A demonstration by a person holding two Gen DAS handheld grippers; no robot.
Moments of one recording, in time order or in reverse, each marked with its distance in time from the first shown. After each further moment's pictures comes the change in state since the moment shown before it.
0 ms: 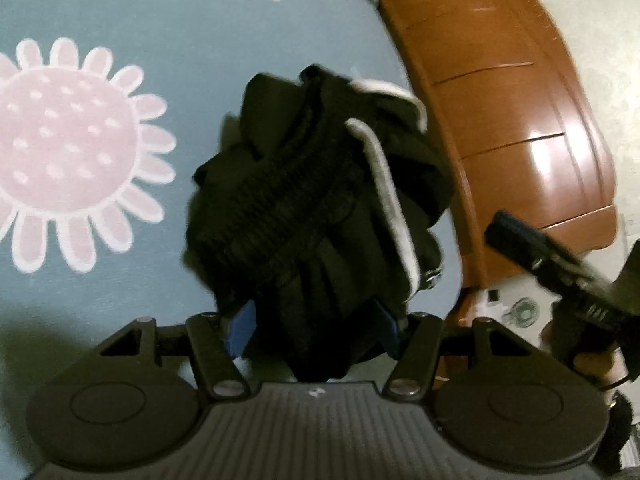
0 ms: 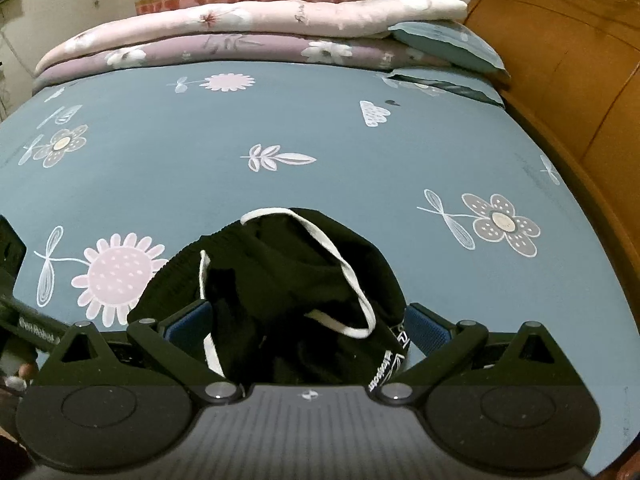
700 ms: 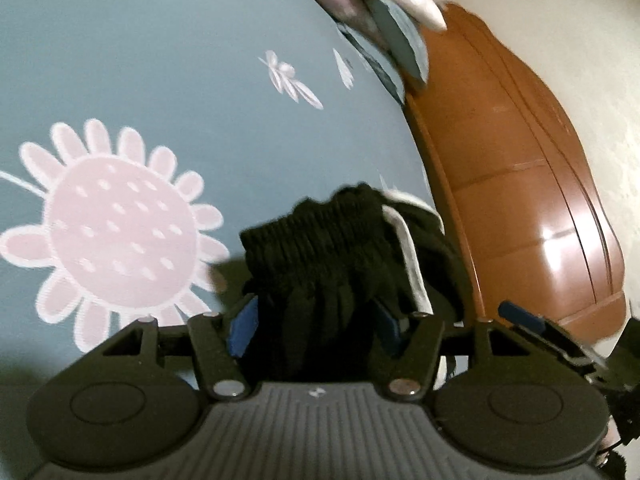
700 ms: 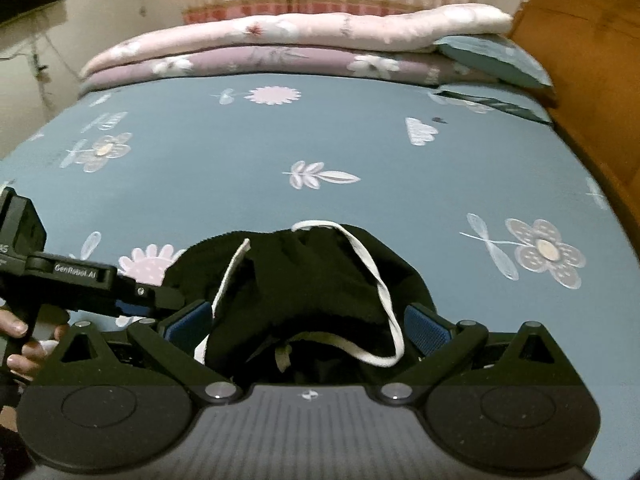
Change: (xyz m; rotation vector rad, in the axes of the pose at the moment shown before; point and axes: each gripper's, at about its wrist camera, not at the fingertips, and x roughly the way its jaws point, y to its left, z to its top) left arm -0.033 0.022 -0.001 -0.103 -0.313 0.095; right arm 0.019 -0.016 0.012 -0.059 -0.044 0.192
